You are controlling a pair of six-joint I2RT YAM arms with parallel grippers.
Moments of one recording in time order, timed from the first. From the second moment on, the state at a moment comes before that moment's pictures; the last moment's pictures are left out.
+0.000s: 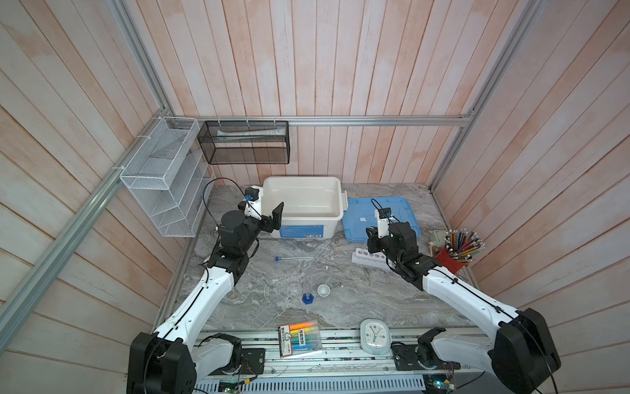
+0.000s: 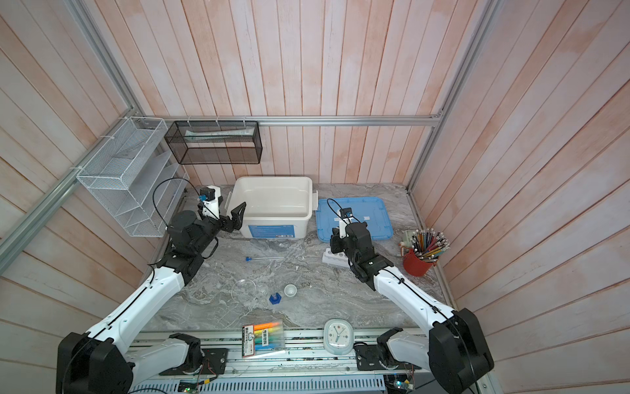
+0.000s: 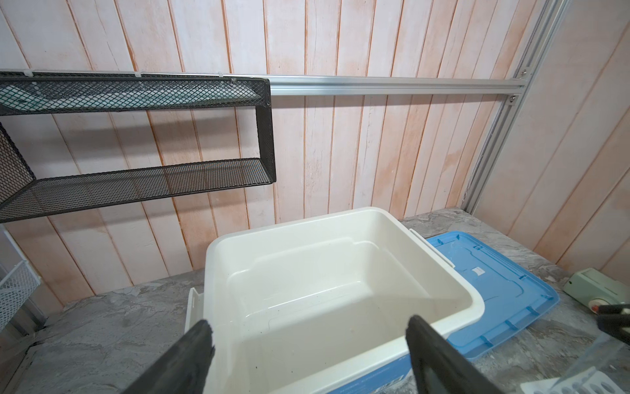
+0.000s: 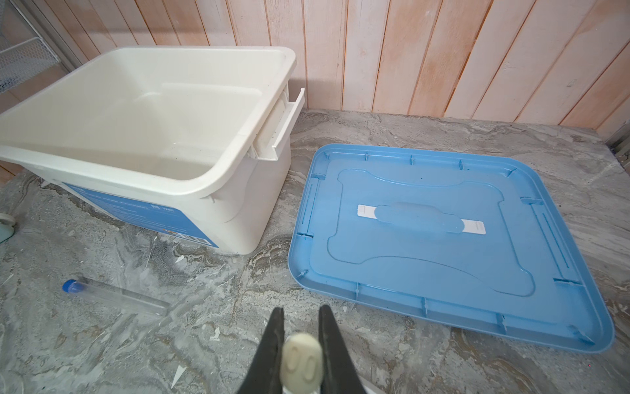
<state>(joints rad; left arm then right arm) -0.24 1.16 0.84 0.28 0.15 0.00 0.49 1.21 0.73 0.05 0.11 0.18</state>
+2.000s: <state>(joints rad) -0.24 1.17 0.84 0.28 0.15 0.01 0.54 1.30 0.62 0.25 0.17 0.12</state>
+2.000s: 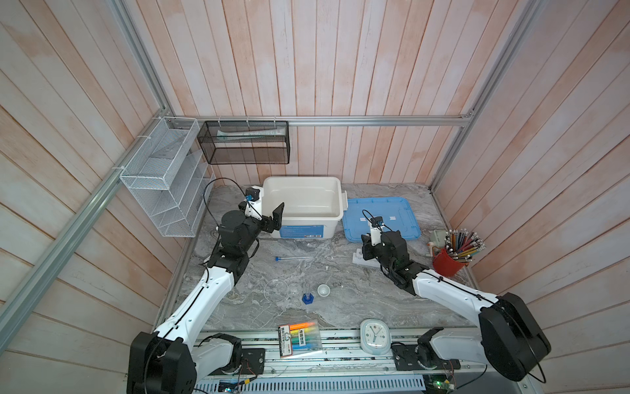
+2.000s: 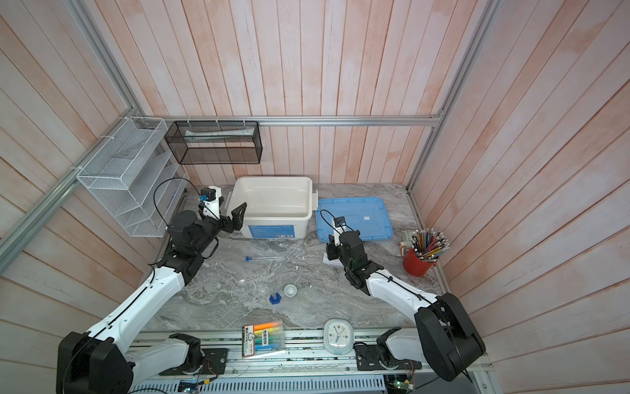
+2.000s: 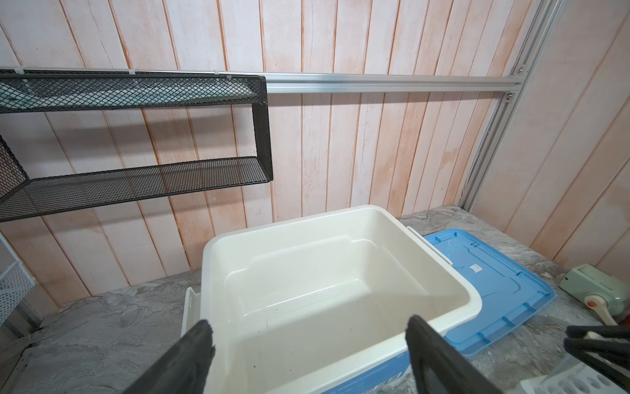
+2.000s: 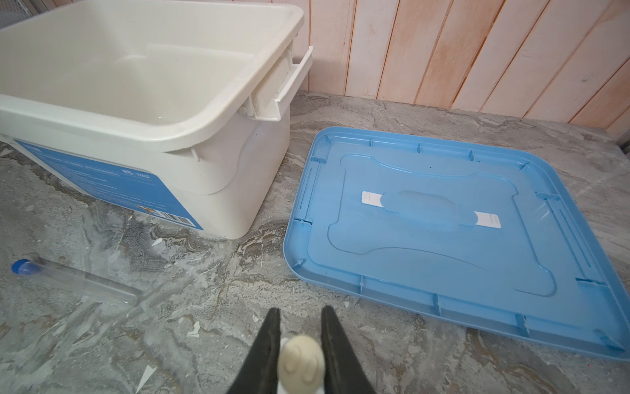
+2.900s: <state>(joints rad) -0.25 1.02 0.71 0.01 0.27 0.22 0.52 1.11 0.84 -0.02 0.09 -0.02</state>
